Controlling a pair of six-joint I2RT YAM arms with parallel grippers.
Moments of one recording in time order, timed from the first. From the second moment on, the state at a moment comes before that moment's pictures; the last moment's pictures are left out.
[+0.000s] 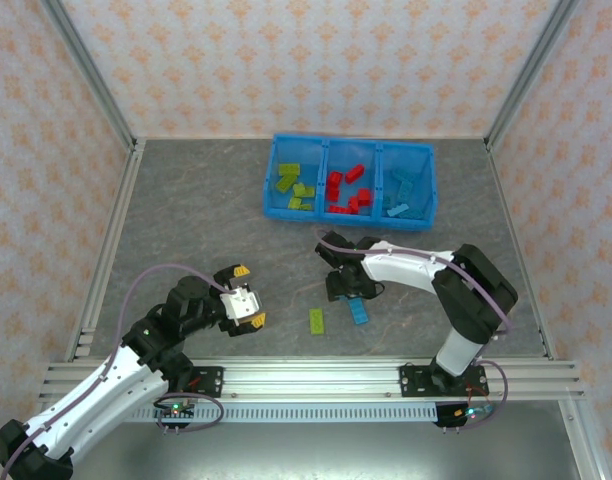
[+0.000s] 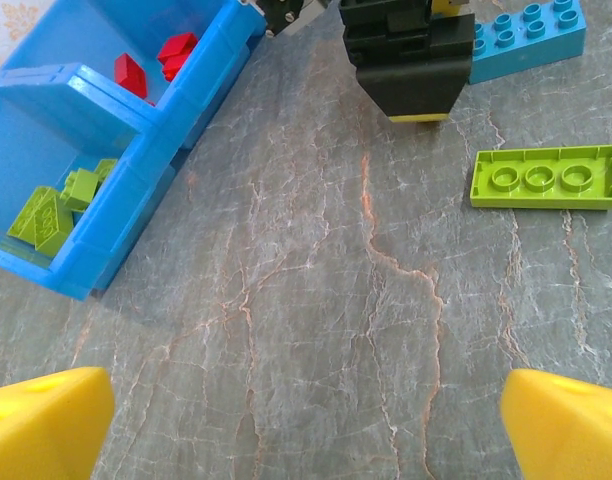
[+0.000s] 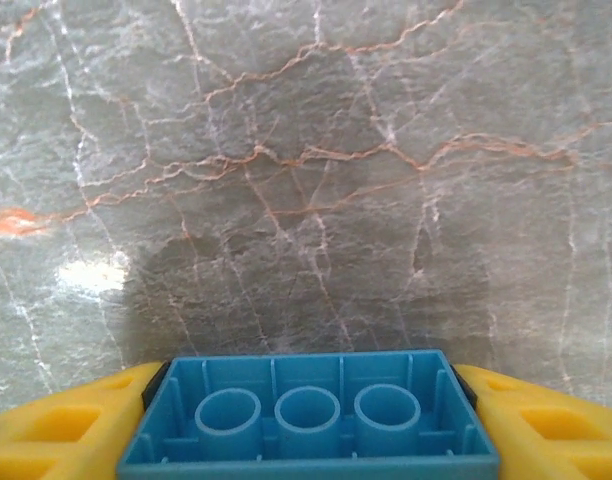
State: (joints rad) left arm -0.60 0.45 0.30 -0.38 0.18 0.65; right arm 0.80 1.68 0.98 -0.74 0.09 0.65
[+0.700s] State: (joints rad) left arm -0.60 0.45 0.30 -0.38 0.18 0.66; right arm 0.29 1.59 1.35 -0.69 0.23 0.56
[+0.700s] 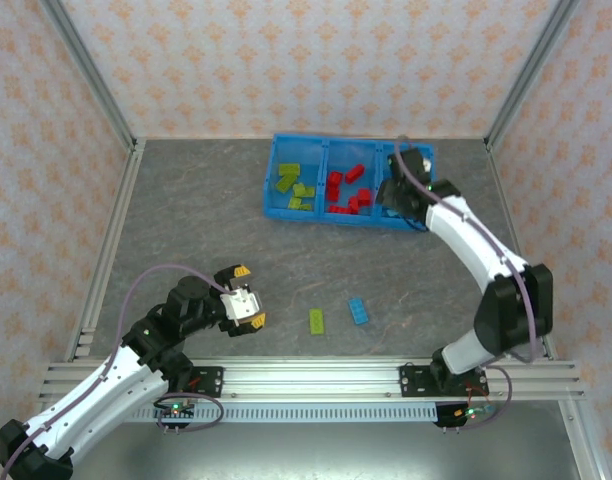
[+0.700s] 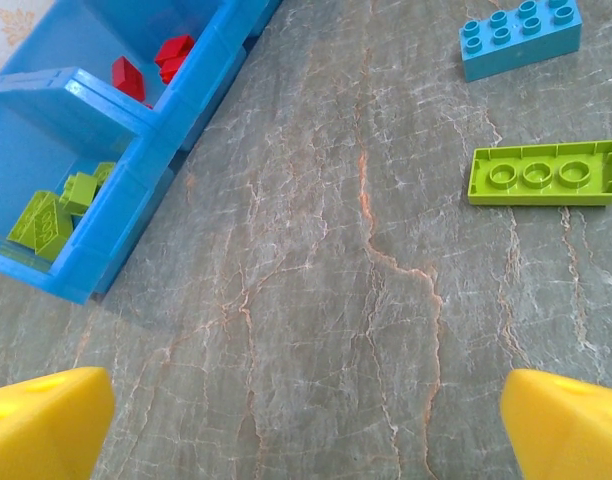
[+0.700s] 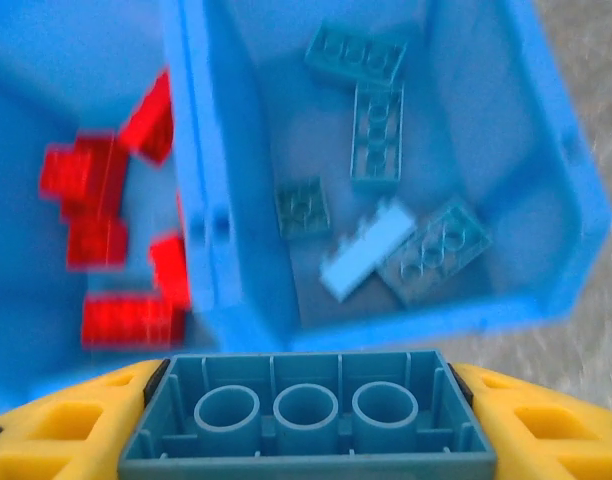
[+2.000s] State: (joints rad) left arm -0.60 0.41 0.29 -0.38 0.16 0.66; right arm 0.19 1.43 1.32 -0.78 -0.01 0.68
